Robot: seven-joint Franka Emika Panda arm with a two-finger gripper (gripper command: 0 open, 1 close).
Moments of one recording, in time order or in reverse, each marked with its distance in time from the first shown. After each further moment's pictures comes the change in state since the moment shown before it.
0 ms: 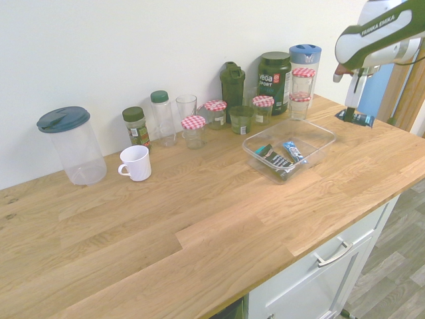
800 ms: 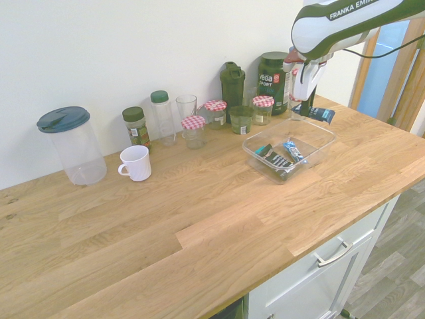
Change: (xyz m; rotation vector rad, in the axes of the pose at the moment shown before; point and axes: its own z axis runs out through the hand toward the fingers) arm -0.022 -0.177 -0.047 -0.019 0.006 0.005
